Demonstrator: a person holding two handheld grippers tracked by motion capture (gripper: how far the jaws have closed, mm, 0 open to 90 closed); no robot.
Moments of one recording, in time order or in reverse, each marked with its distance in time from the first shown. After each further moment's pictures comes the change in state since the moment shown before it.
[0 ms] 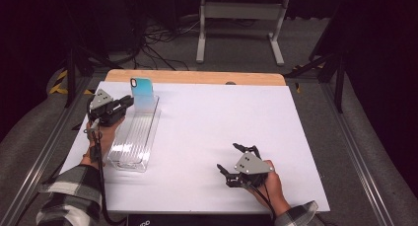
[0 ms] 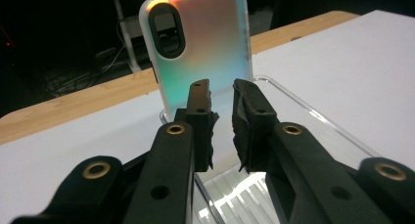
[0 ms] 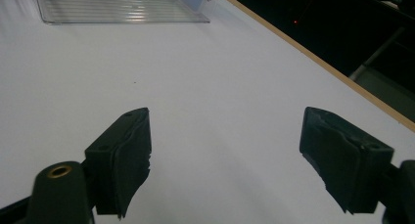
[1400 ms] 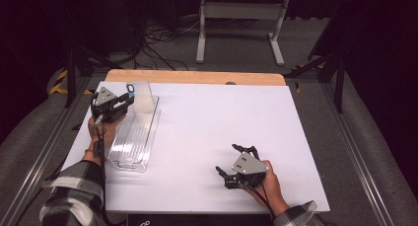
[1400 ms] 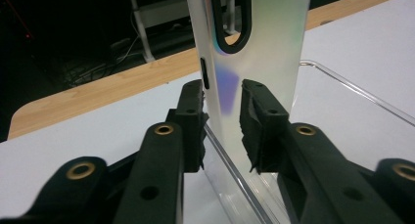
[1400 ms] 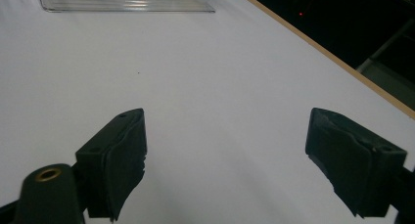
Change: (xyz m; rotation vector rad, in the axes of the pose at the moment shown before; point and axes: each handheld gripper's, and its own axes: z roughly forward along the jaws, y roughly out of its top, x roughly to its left) left arm 0.015 -0.008 0.023 0.048 0.077 0.014; right arm 0.003 -0.002 0.006 0.035 0.012 -0.007
